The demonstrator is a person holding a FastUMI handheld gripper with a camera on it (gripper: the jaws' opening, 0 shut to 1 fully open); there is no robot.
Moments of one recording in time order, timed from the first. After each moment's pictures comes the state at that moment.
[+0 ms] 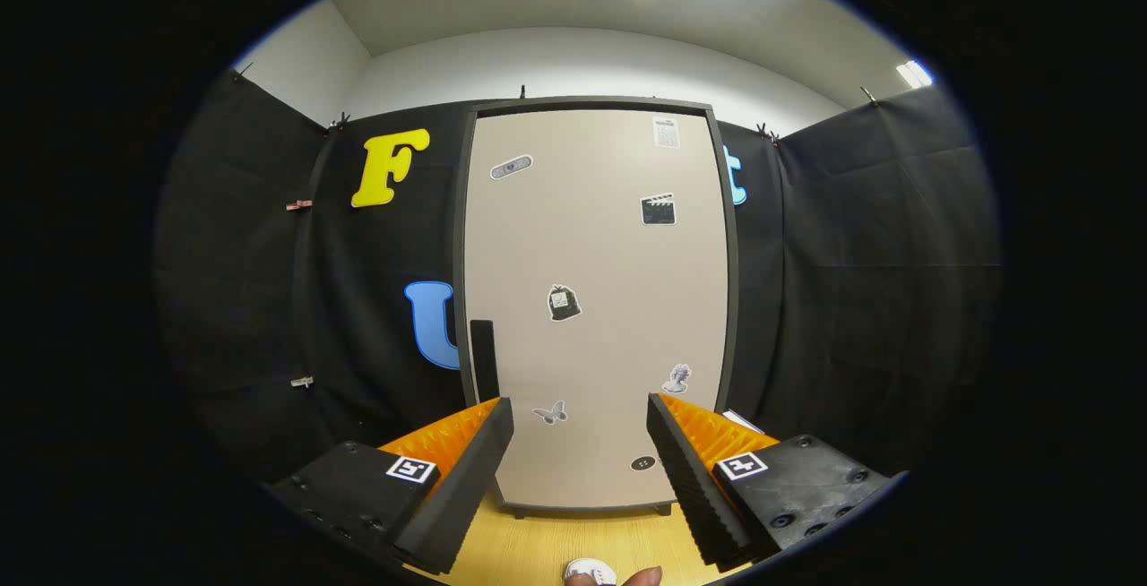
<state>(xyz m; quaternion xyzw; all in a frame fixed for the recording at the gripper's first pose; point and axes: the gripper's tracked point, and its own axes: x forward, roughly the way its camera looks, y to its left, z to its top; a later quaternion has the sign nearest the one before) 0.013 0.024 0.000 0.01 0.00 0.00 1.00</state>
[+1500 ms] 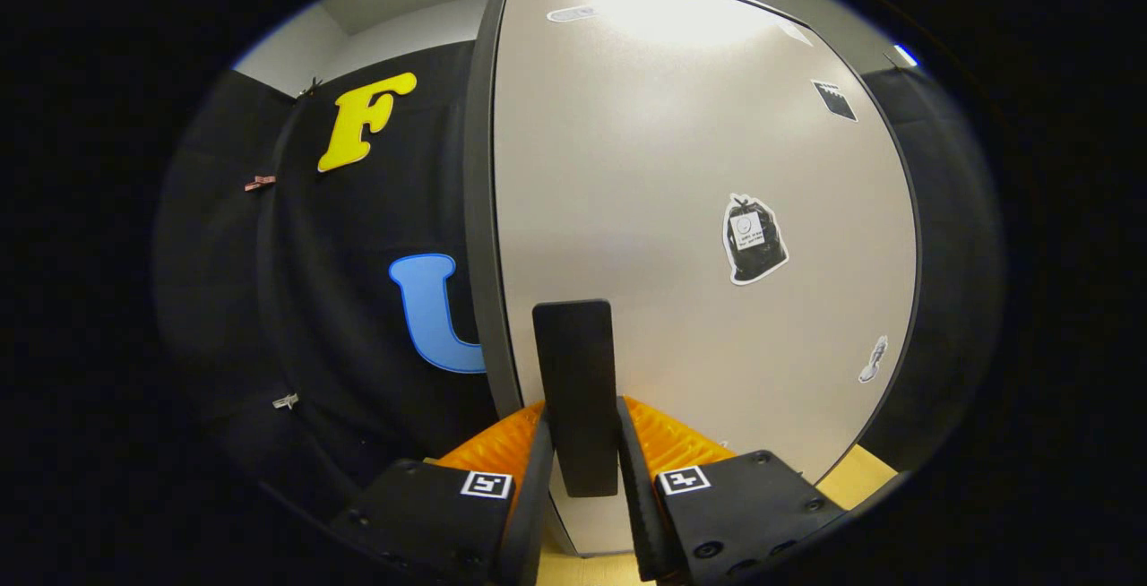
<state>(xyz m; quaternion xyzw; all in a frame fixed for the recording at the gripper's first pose) 0.226 0.141 -0.076 0.04 0.05 -0.02 1.00</state>
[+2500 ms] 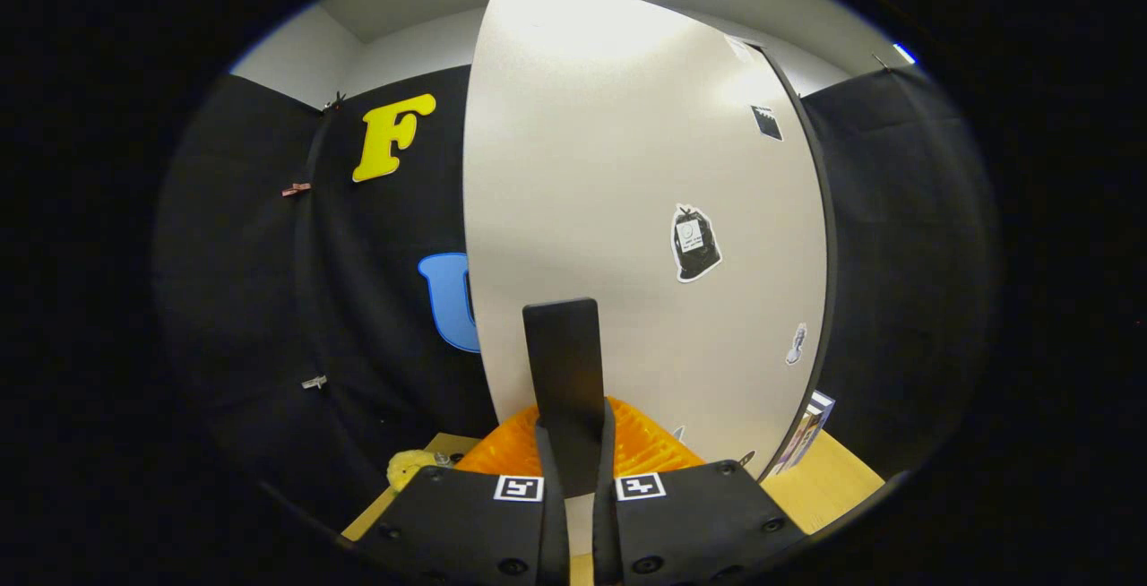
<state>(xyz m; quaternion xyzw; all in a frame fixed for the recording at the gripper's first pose) 0.103 0.106 -0.060 0.04 0.06 0.03 1.00</state>
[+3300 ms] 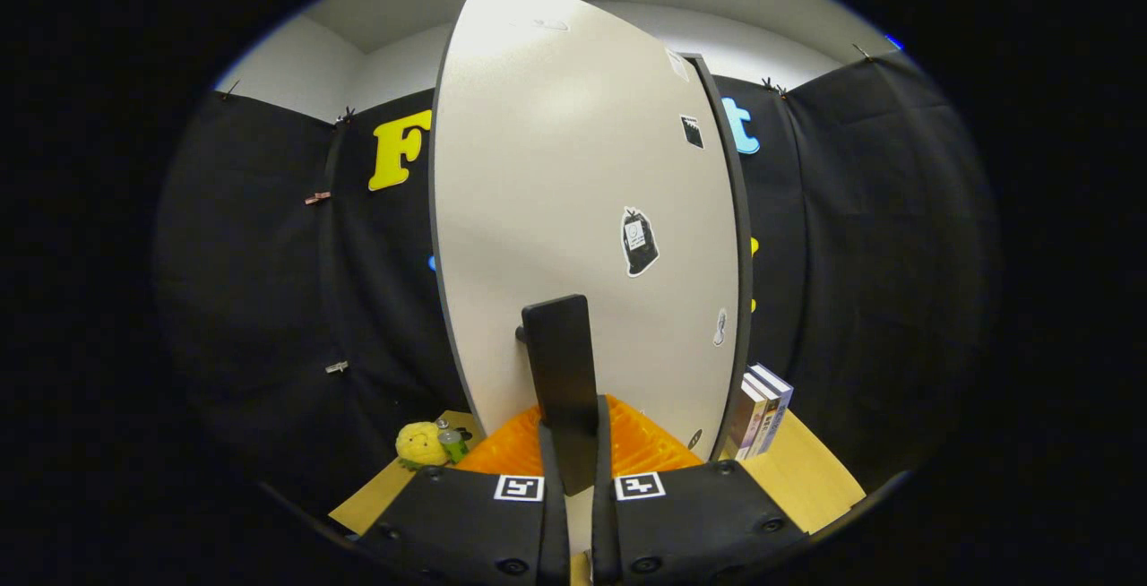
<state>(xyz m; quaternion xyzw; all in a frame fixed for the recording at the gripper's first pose) 0.025 0.029 -0.052 0.05 0.07 0.06 1.00</state>
